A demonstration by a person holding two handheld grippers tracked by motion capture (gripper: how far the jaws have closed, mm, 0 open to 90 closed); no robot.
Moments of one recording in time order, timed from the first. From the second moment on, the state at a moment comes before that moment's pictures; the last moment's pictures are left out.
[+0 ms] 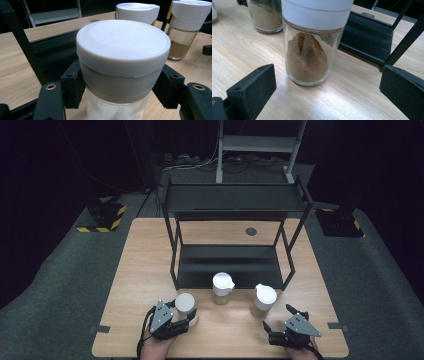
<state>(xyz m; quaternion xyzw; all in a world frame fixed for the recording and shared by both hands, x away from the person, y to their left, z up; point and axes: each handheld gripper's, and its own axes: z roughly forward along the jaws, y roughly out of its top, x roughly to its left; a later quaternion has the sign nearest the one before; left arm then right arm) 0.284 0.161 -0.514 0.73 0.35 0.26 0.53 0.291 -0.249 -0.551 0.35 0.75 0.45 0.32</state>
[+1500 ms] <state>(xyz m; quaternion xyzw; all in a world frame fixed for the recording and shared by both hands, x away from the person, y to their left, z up) 0.291 0.152 -0.471 0.72 0.35 0.29 0.52 0.290 -0.249 -0.551 0.35 0.75 0.46 0.32</state>
